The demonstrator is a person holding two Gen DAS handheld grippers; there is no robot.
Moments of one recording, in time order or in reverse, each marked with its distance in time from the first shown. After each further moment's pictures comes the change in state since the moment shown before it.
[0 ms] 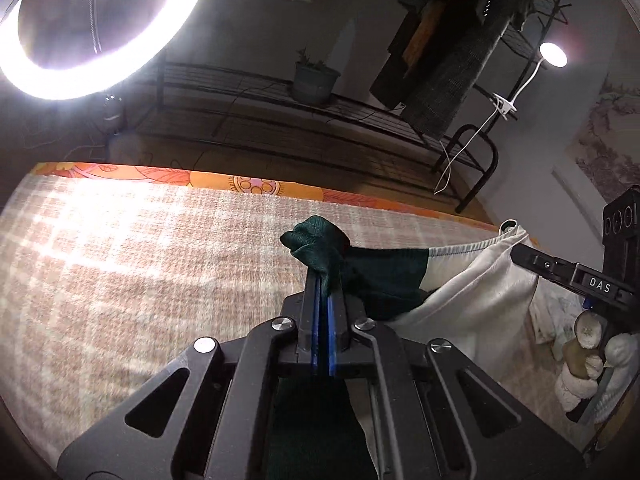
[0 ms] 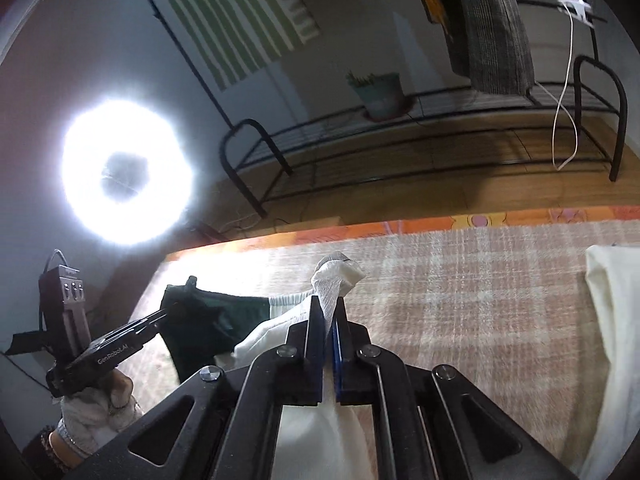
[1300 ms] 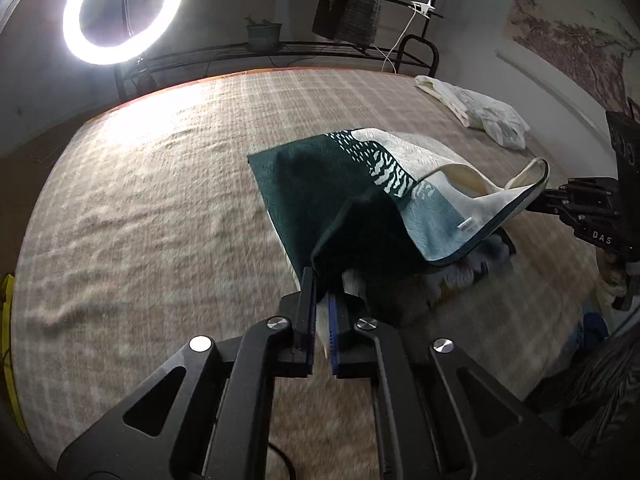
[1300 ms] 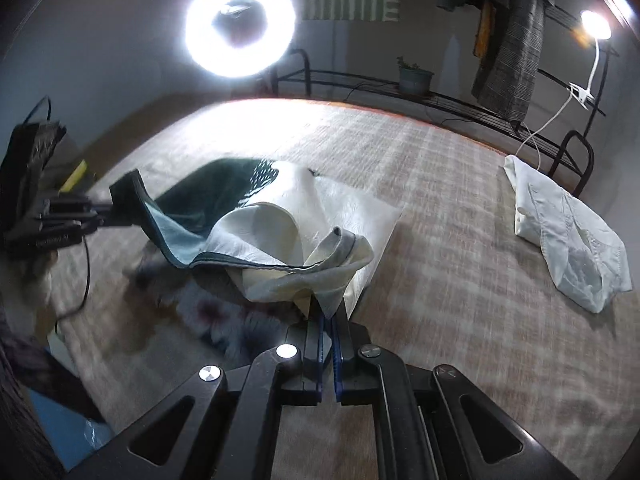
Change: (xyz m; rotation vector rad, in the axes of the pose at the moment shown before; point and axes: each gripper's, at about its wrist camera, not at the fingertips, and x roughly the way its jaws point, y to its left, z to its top) left arm -0.196 -0.032 -0.233 0.275 0.158 0.018; right arm -0.173 0.092 -0.249 -0.408 0.134 -0.214
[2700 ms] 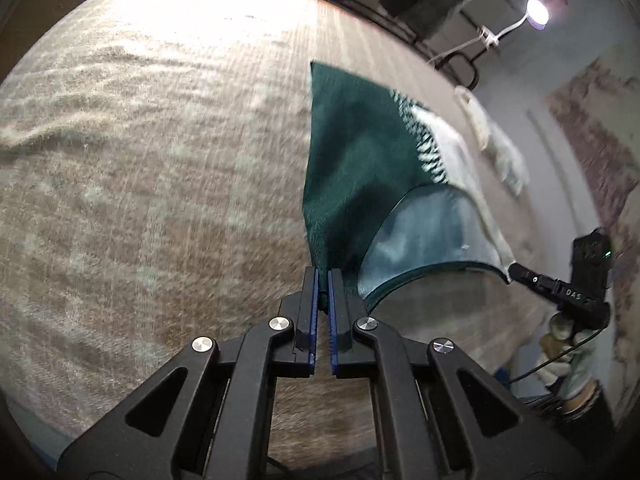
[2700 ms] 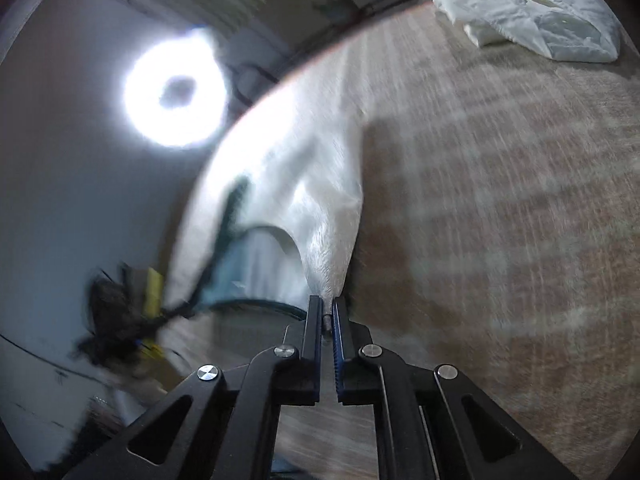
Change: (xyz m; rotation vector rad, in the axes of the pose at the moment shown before) left arm 0.012 0.042 -0.038 -0.409 0.159 -0.141; right arm 0.016 -0.063 -0.070 0.611 0.101 0.350
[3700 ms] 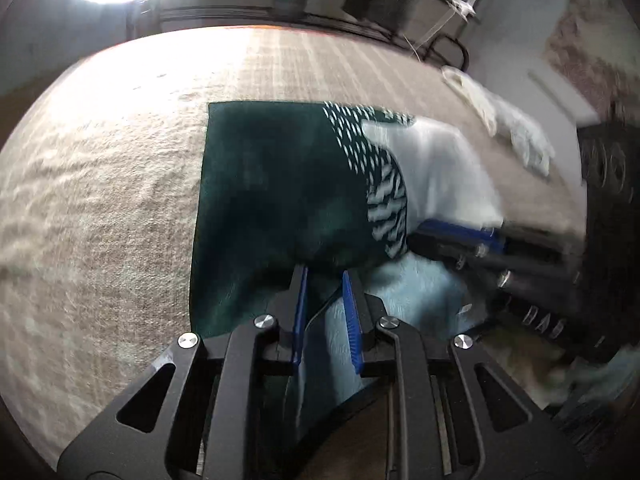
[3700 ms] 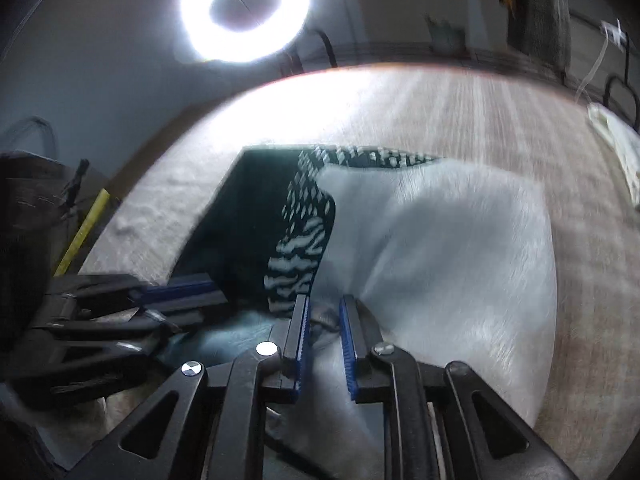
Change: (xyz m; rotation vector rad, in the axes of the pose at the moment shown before) left arm 0.070 -0.079 0.038 0.262 -0.109 0.142; right arm 0.137 0.110 0.039 -0.456 -0.050 -0.159
